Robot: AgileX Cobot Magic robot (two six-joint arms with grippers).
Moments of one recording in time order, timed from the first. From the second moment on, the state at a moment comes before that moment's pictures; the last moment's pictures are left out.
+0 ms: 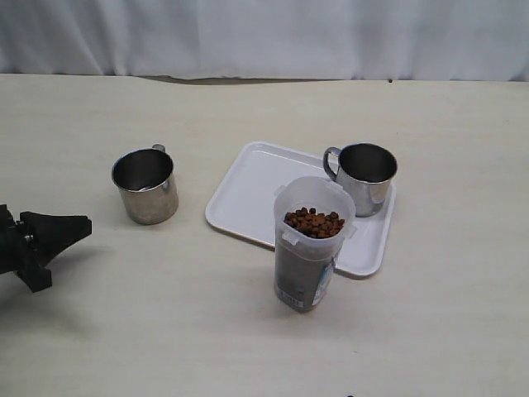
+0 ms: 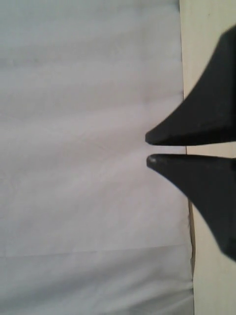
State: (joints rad) left arm 0.41 2.12 -0.47 1.33 -1.20 -0.25; right arm 0.10 0.12 0.00 -0.49 -0.25 0.61
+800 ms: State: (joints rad) left arm -0.03 2.20 -0.76 0.96 -1.03 -0.14; right arm 0.10 0.12 0.00 -0.49 -0.25 0.62
